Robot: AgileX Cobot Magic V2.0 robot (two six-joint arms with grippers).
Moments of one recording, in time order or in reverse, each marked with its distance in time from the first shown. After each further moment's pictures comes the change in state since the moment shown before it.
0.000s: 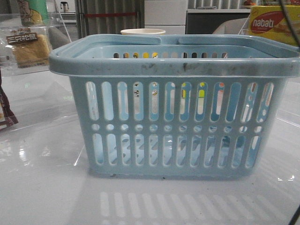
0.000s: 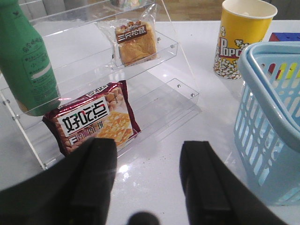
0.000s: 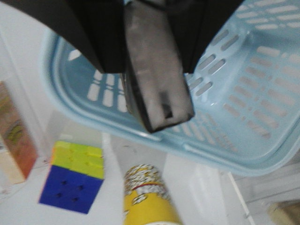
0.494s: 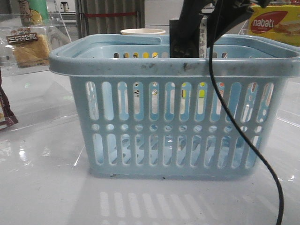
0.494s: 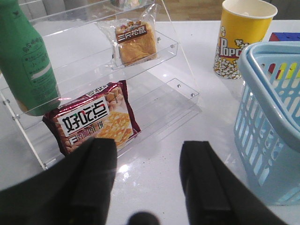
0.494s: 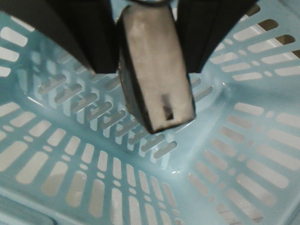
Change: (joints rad) left arm 0.000 0.000 0.000 0.000 0.000 0.000; right arm 0.157 0.176 0.078 0.028 -0.010 -0.010
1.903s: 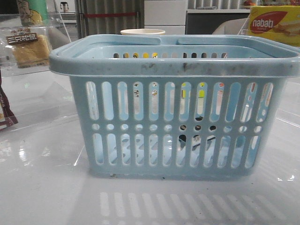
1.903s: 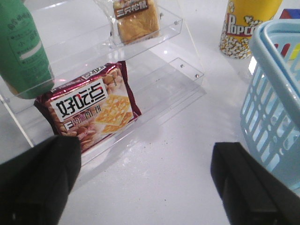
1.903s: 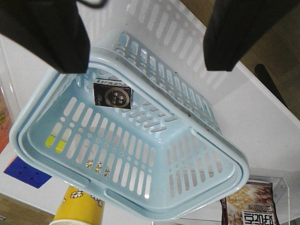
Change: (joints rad) left arm 0.000 0.172 -0.024 0.000 -0.015 0.000; right arm 0.032 -0.989 0.581 -0.049 -0.101 -0.153
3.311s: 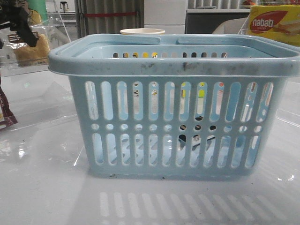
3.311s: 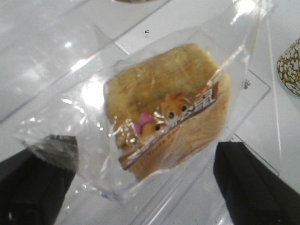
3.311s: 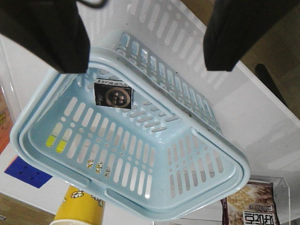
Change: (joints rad) left arm 0.126 1.351 -1.048 -0.379 0.042 0.418; right arm 0.000 -0.002 0.000 -0.001 0.000 -0.002
